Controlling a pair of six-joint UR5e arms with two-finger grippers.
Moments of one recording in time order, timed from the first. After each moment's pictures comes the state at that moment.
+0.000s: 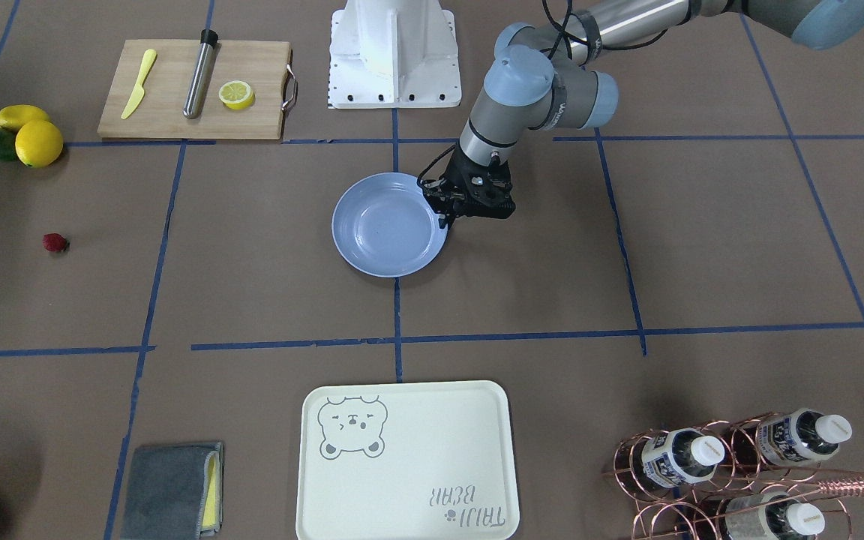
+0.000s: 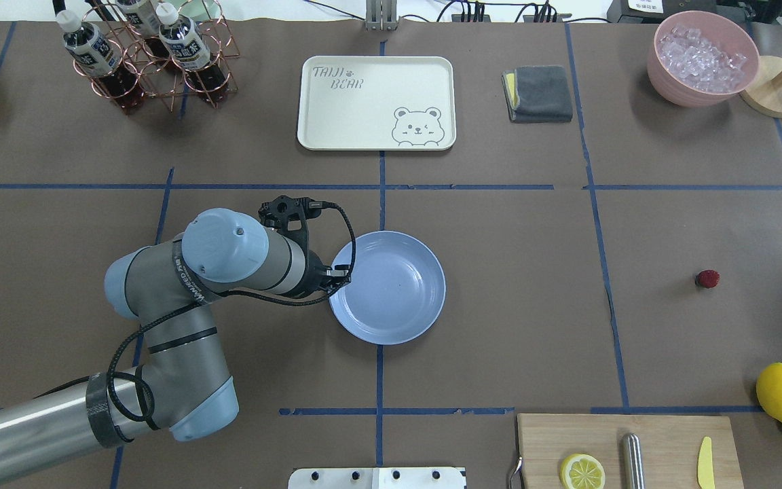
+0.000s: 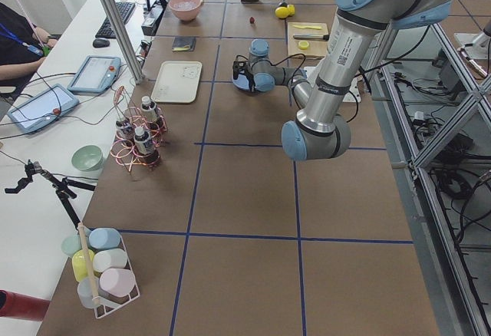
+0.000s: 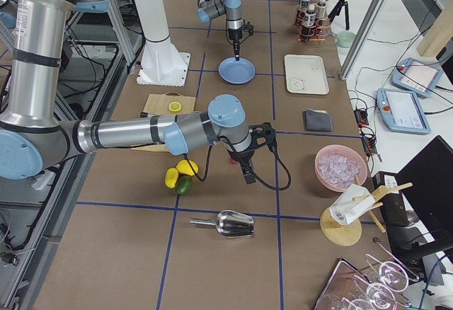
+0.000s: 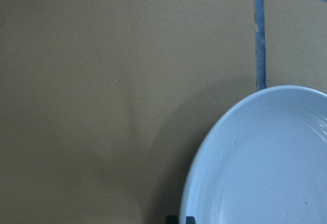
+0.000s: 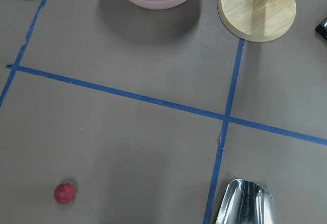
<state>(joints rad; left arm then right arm) -0.45 -2.12 -1.62 -2.03 -1.82 -1.36 1.54 -1.78 1.92 -1.31 2.35 0.07</state>
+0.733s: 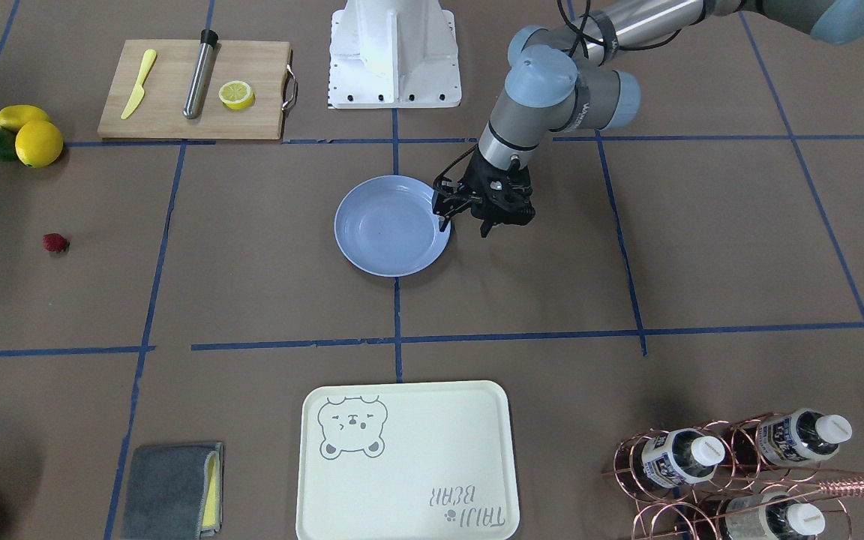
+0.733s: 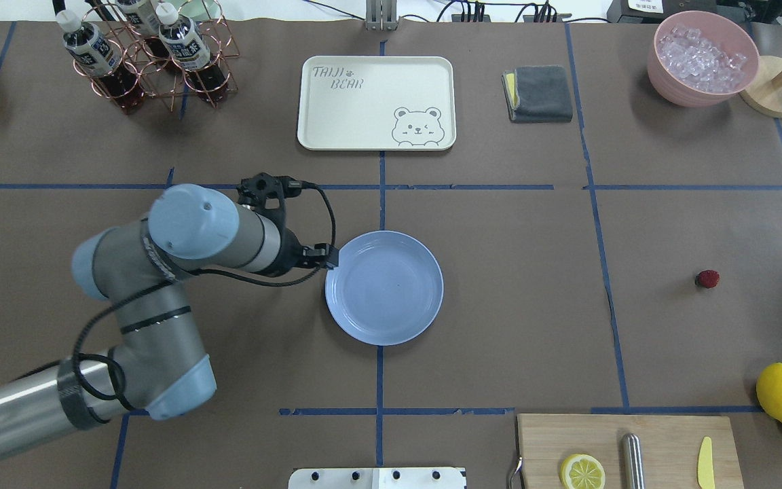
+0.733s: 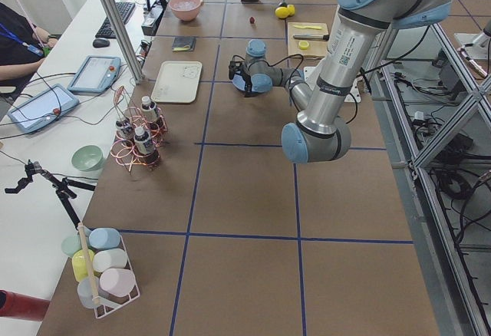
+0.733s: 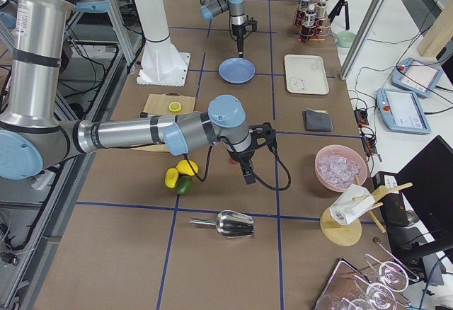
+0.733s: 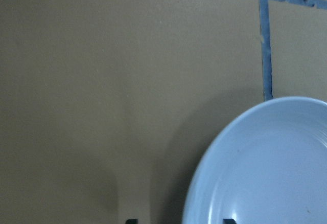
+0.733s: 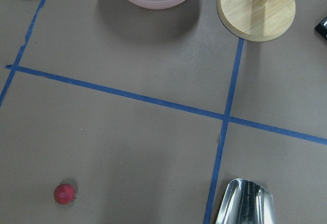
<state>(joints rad) -0.54 -2.06 -1.69 -1.99 -1.86 -1.20 1.54 -1.78 1.92 -1.31 2.35 0.07</state>
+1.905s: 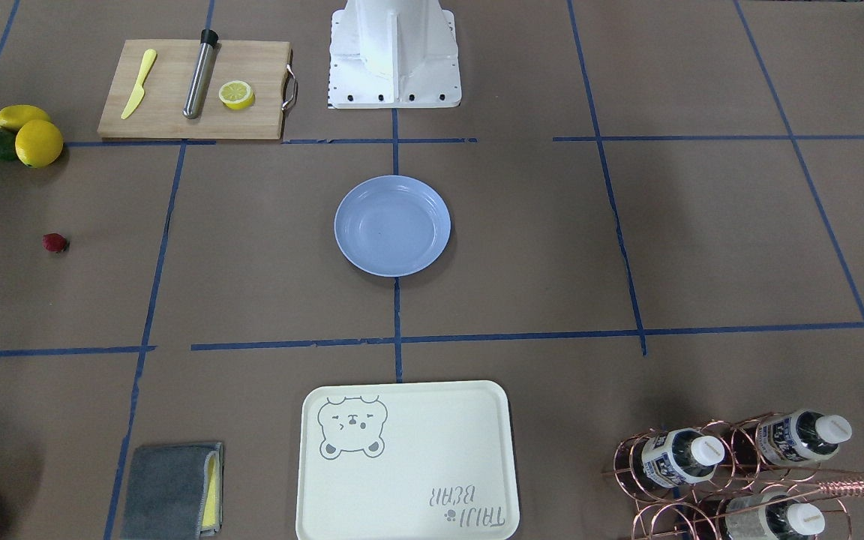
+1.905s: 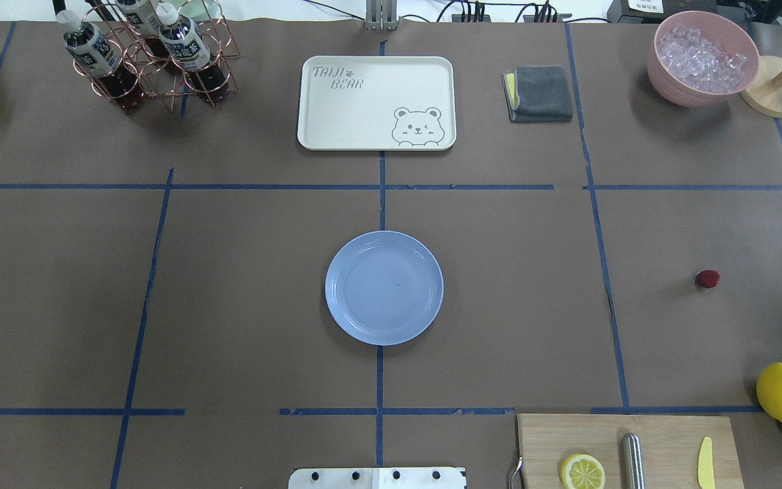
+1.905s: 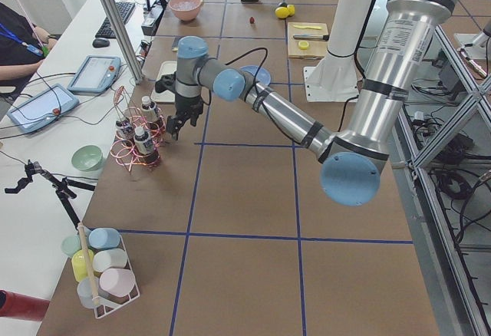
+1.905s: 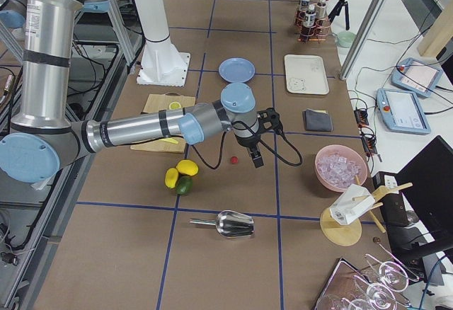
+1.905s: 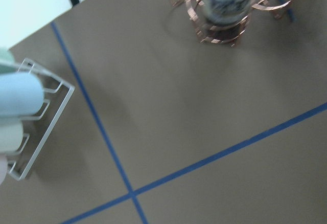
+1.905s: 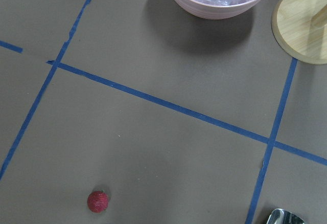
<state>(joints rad) -1.51 -1.68 -1.70 -1.48 -2.24 0.14 1.43 -1.73 1.94 -1.31 2.36 0.07</state>
